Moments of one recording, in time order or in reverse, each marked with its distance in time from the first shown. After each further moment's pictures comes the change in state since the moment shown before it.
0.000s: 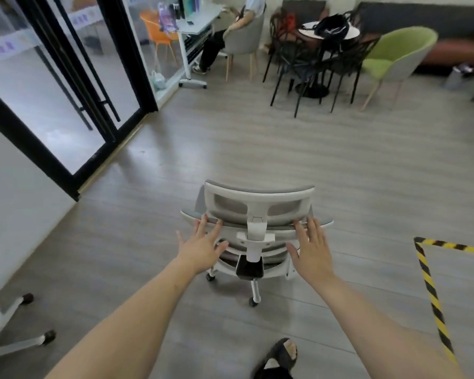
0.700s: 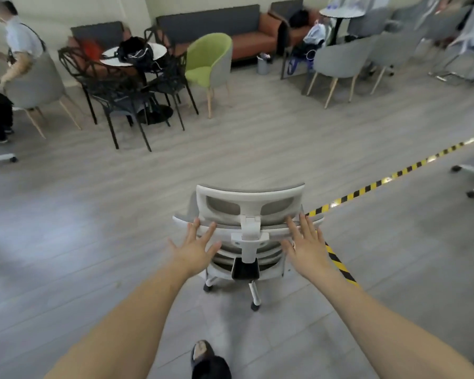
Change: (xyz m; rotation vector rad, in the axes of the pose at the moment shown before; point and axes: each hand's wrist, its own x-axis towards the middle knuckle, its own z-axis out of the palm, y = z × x) left_hand 0.360 0.458 -0.086 0.246 -0.135 0.507; right_hand 0.153 0.392 -0.145 -0.075 -0.032 0.672
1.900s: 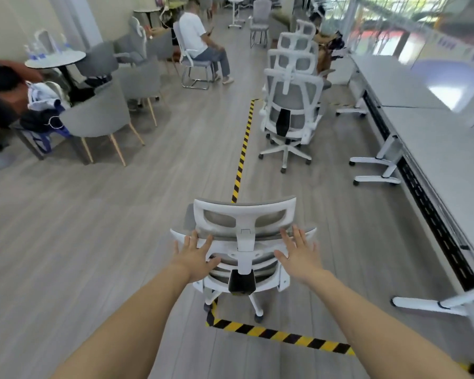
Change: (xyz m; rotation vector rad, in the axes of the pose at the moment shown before) left_hand 0.620 0.660 -0.187 0.683 -0.169 0.899; right_hand 0.372 0.478 -0.183 0.217 0.044 0.988
